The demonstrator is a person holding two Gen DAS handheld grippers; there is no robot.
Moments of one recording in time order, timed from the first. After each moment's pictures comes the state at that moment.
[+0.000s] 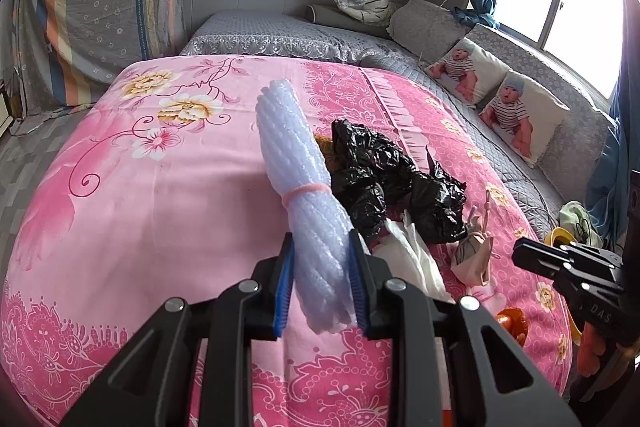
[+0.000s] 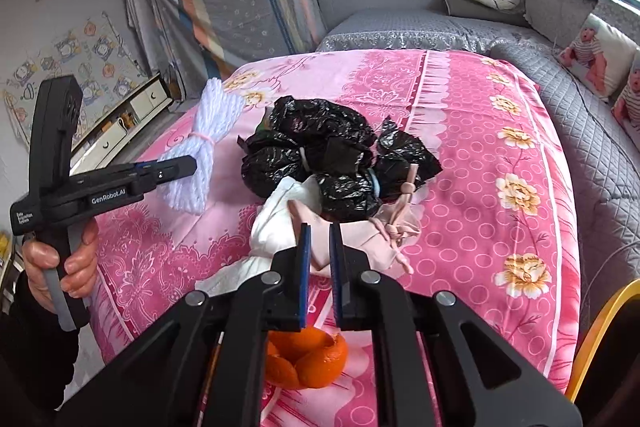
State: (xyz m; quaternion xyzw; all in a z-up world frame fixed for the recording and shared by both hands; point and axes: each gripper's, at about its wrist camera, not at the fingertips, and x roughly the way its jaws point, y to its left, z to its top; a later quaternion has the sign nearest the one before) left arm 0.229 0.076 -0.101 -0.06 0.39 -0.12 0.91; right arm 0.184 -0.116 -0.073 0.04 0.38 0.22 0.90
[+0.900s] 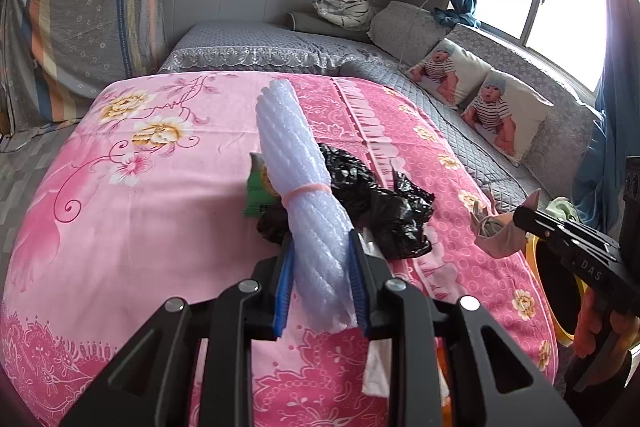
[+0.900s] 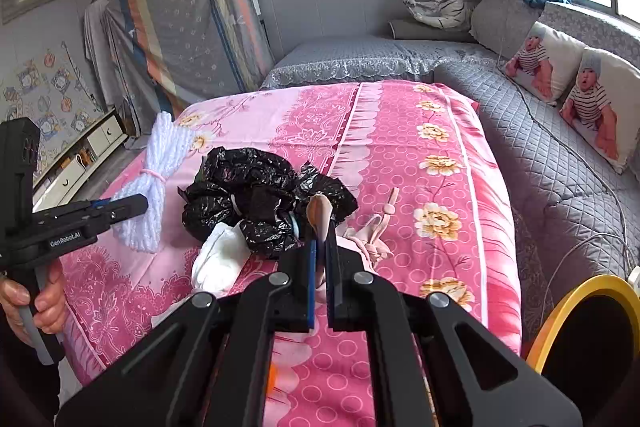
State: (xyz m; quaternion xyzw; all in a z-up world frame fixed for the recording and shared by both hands) left arm 0.233 0.042 -0.080 -0.04 0.37 -0.15 0.91; right arm 0.185 -0.173 -0.045 0.06 0.33 0.12 0.93
